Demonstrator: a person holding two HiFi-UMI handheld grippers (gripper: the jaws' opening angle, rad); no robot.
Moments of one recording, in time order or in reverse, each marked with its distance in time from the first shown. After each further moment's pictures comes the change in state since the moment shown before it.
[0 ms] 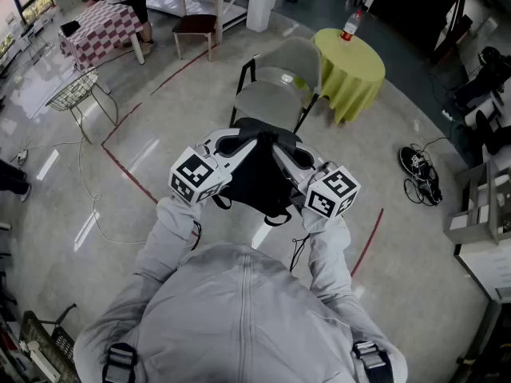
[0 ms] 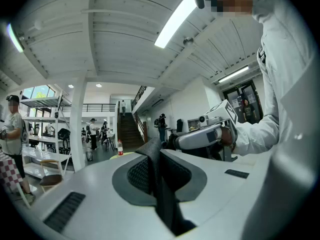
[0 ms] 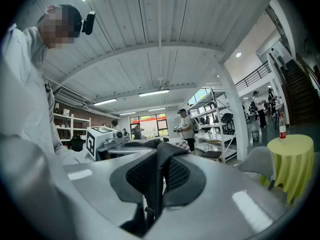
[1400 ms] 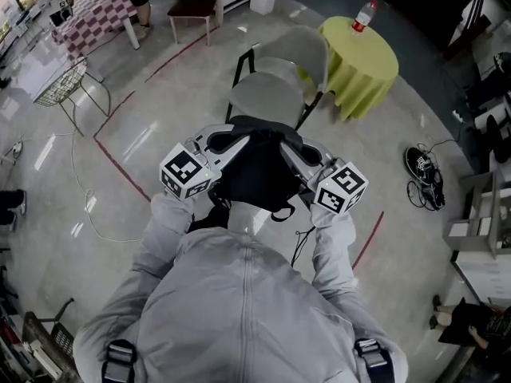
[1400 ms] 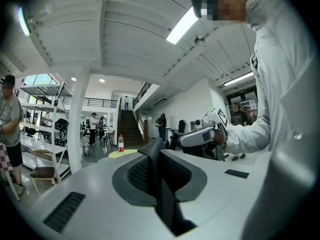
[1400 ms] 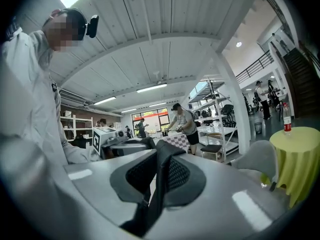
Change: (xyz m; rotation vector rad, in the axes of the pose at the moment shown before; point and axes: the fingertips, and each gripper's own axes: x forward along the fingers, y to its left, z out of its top) left arm 0.081 0.083 -0.048 -0.074 -0.009 -0.016; right arm 0.026 -0.135 -0.025 0.039 0.055 0.051
